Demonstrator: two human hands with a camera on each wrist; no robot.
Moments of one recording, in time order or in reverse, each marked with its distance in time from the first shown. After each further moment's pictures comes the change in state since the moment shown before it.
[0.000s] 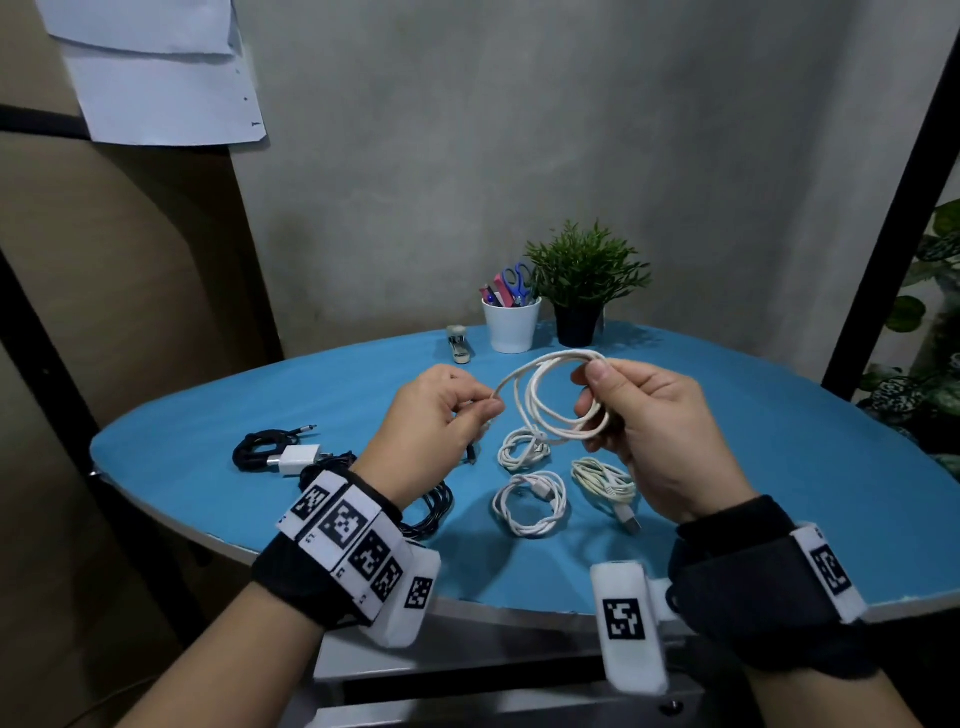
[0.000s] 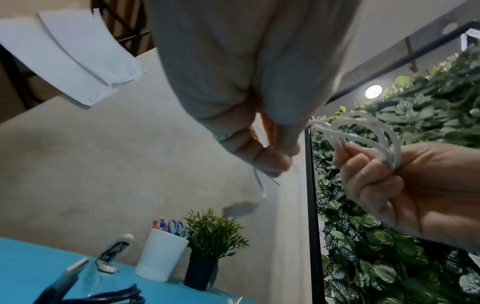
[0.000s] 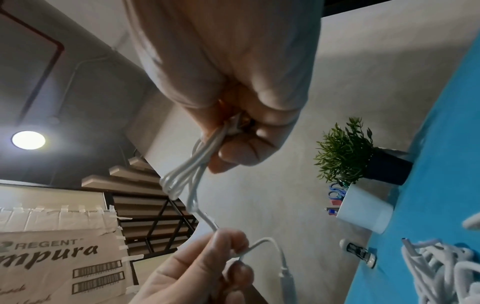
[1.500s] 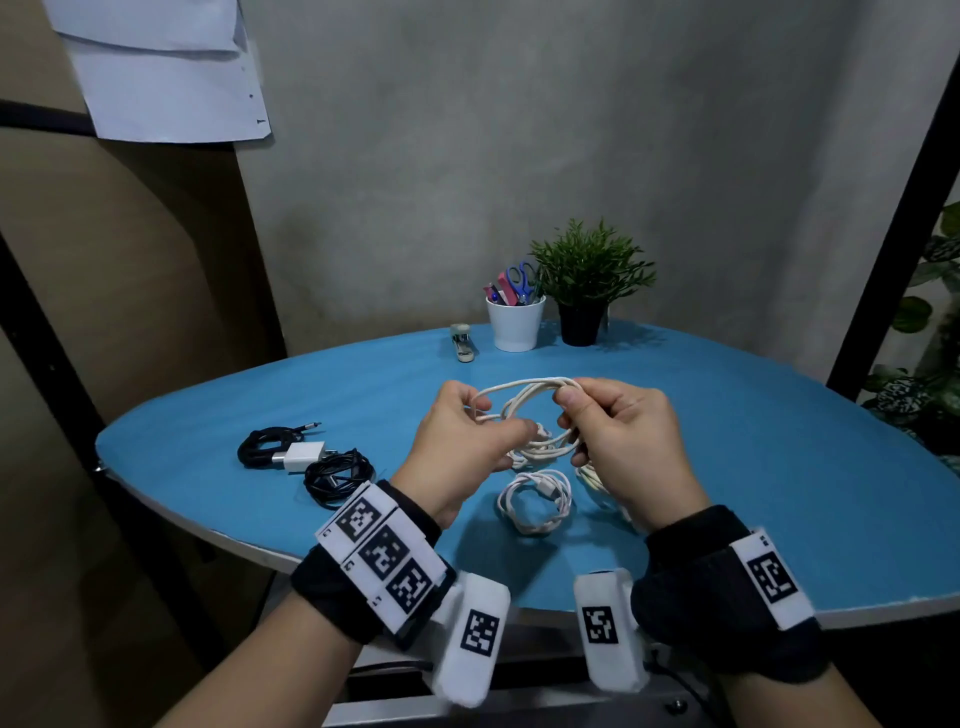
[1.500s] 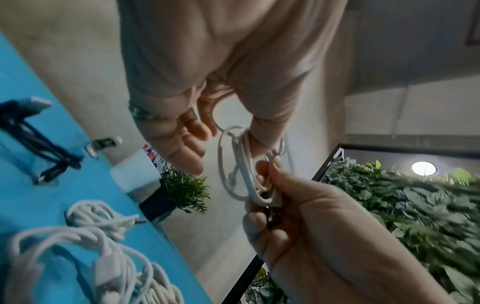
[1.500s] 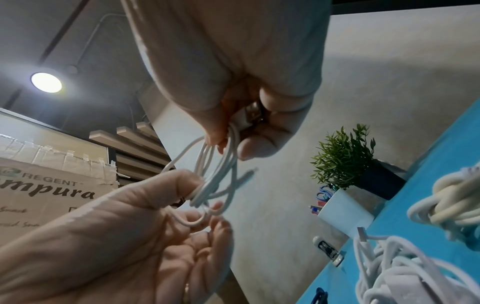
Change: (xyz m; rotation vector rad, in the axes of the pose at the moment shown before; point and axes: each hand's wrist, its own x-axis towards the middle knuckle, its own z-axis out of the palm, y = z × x) left_hand -0.008 0.015 0.029 -0.551 0.066 -0.464; right_hand 0.003 0.028 0.011 -0.358 0.064 -0.105
